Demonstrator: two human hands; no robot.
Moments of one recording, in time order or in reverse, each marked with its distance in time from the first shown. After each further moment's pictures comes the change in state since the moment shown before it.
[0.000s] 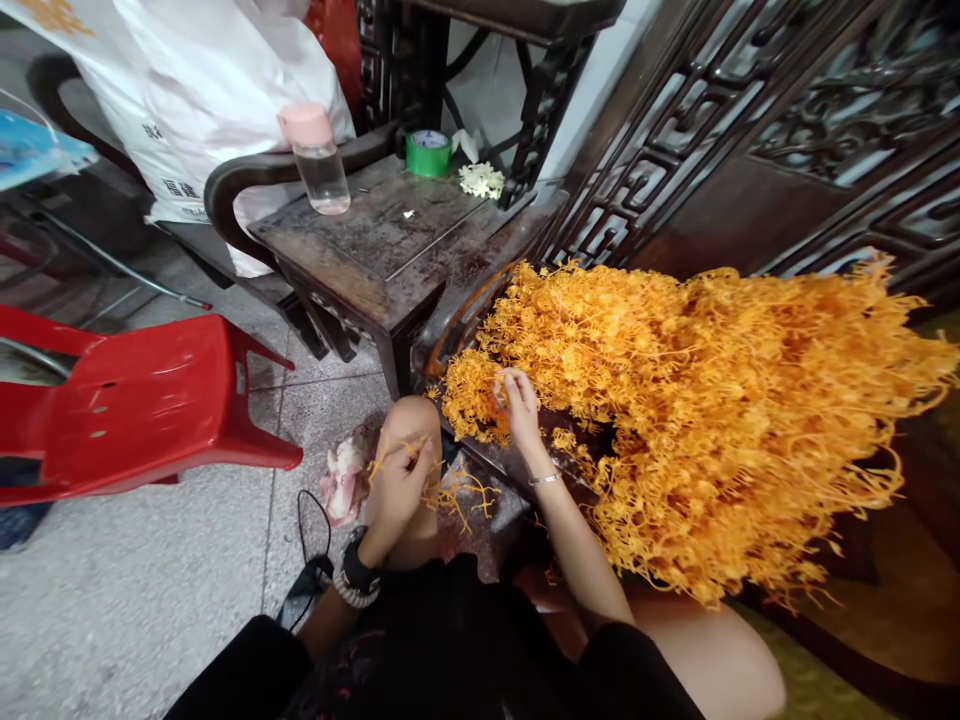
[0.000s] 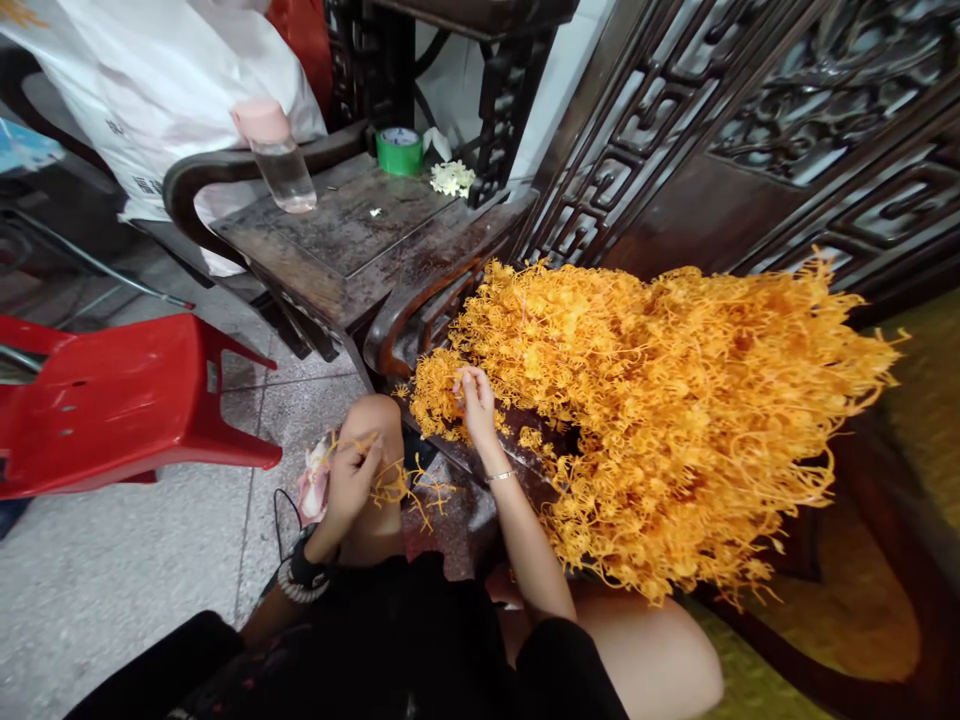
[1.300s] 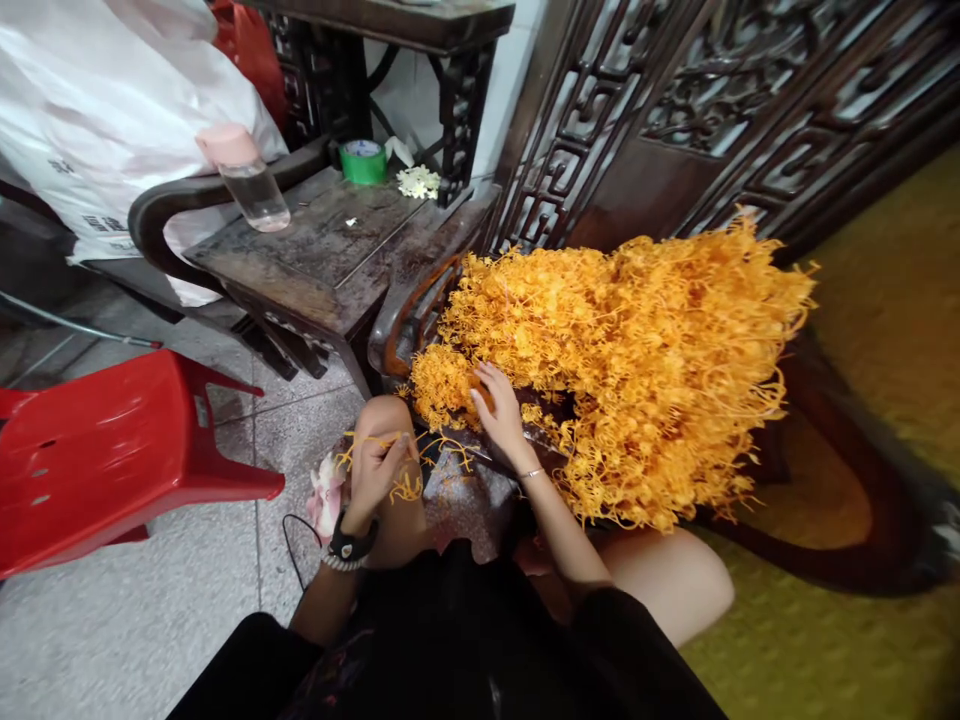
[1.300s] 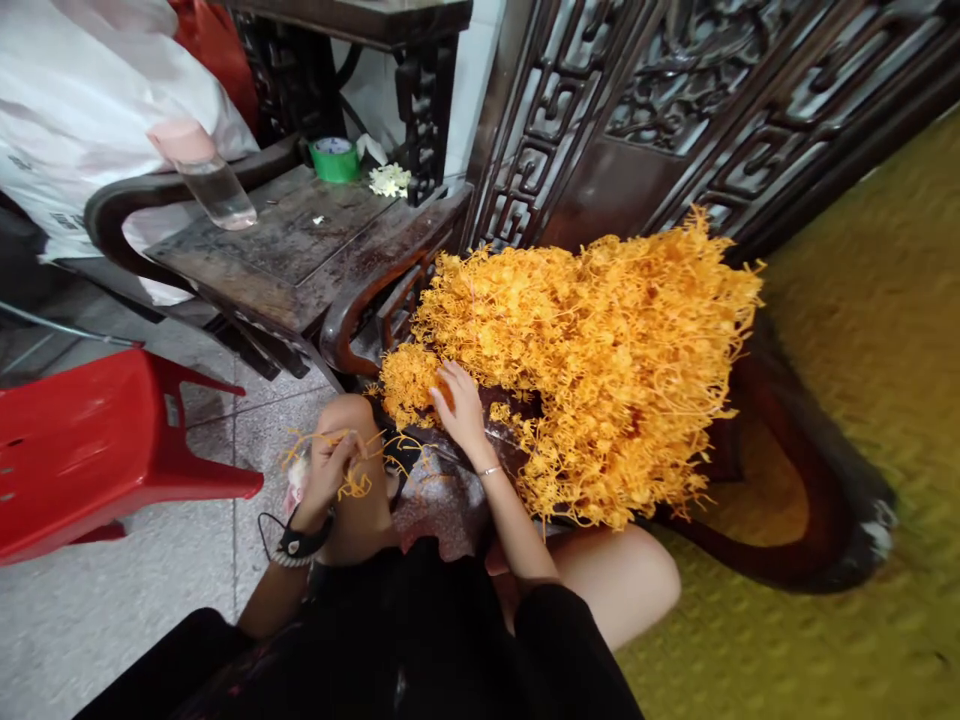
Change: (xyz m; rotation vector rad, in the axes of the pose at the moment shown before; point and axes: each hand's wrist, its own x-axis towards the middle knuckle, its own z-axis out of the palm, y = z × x) left_hand 0.020 -0.007 -0.008 -0.151 -0.316 0.068; right_hand -0.037 0.008 -0.038 -0.585 -0.017 -0.311
